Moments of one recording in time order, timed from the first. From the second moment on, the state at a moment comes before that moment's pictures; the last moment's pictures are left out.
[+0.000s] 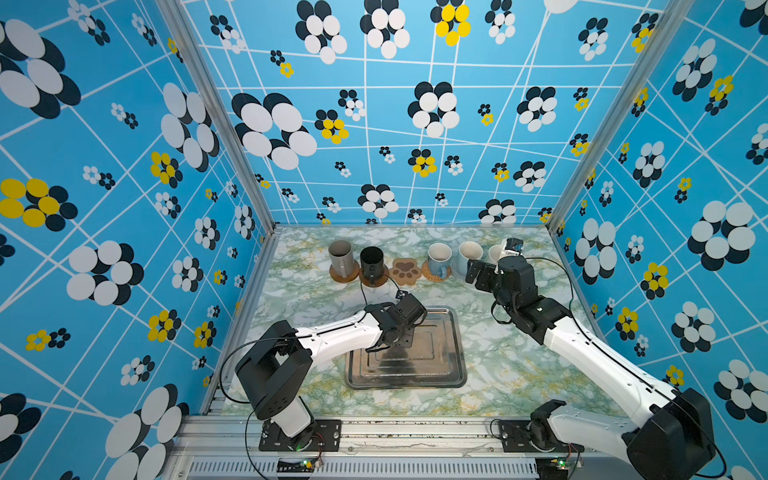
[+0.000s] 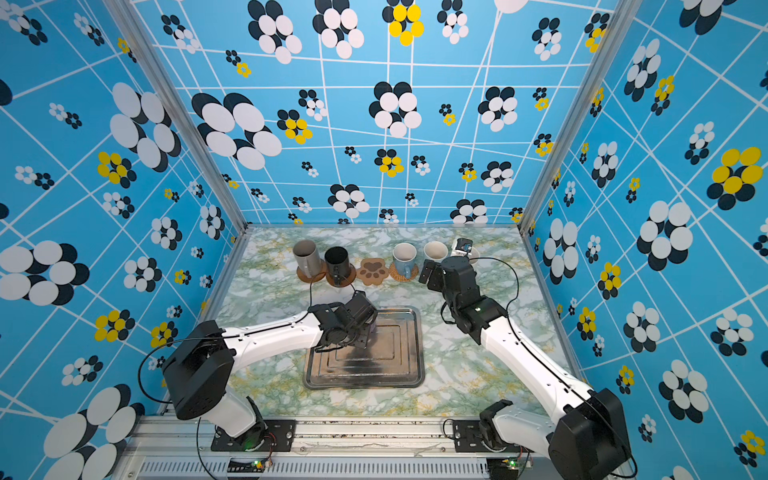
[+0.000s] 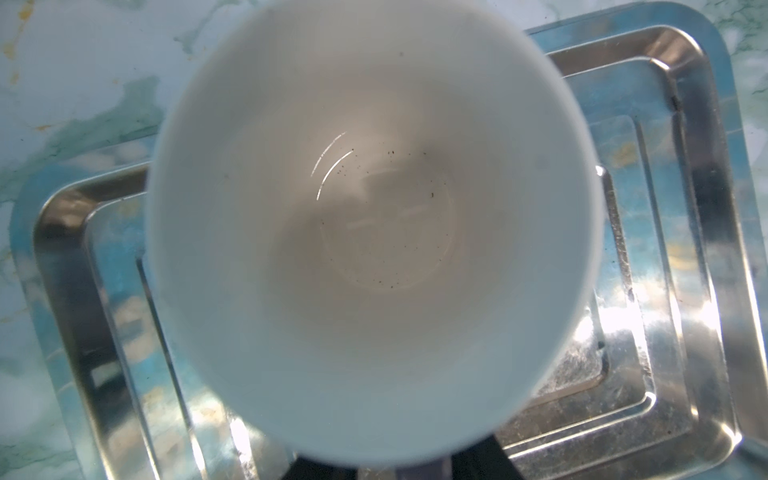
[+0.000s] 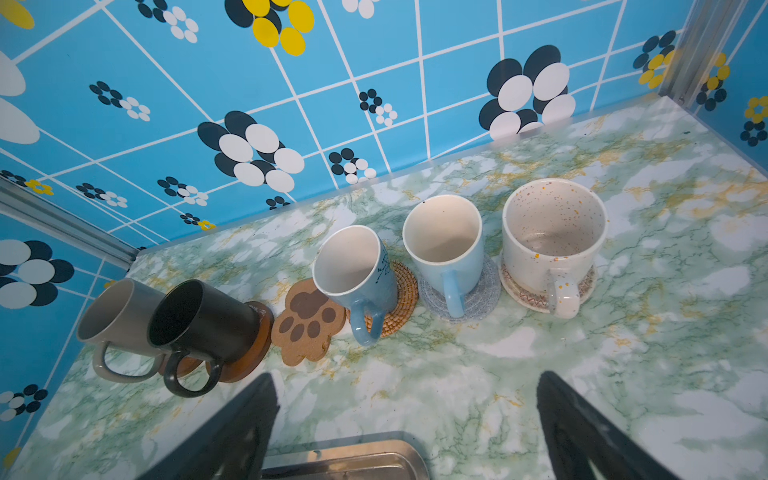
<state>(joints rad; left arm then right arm) -0.88 1.63 1.02 -0.57 -0.18 -0.61 0.47 1.18 0.90 -0.18 0.35 0.49</state>
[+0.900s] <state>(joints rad) -0.88 1.66 1.02 -0.54 -0.19 -0.61 0.46 1.18 0.90 -0.16 0.35 0.49</state>
